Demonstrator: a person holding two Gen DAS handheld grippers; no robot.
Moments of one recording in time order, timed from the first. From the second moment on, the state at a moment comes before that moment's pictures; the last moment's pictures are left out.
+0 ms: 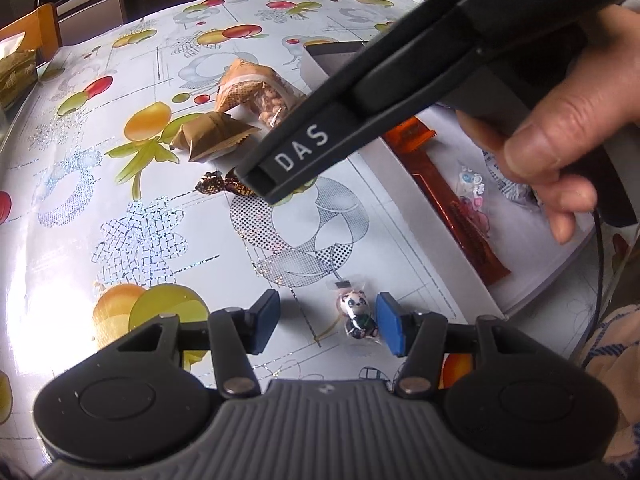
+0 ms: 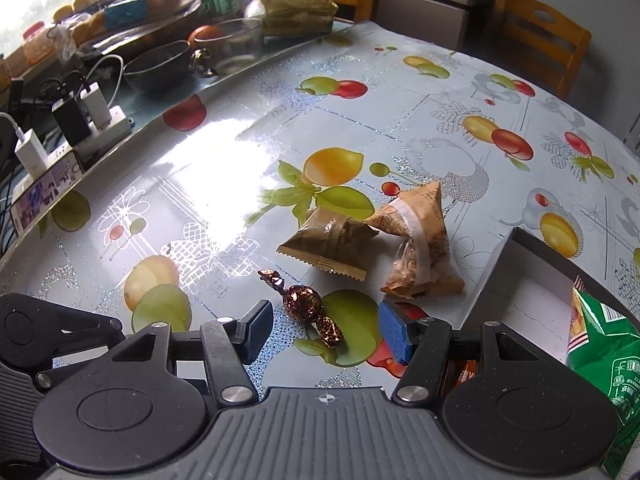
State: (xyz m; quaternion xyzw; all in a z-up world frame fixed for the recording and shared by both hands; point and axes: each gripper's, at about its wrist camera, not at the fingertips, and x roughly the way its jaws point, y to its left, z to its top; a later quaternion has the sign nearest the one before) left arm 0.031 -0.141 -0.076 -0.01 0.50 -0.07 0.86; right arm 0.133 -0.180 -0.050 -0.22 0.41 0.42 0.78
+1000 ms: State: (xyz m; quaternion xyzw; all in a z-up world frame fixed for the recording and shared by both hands) left arm 0.023 -0.150 -0.076 0.04 0.48 -0.11 0.87; right arm 0.127 -0.153 -0.076 -0.27 0.40 0.44 0.76
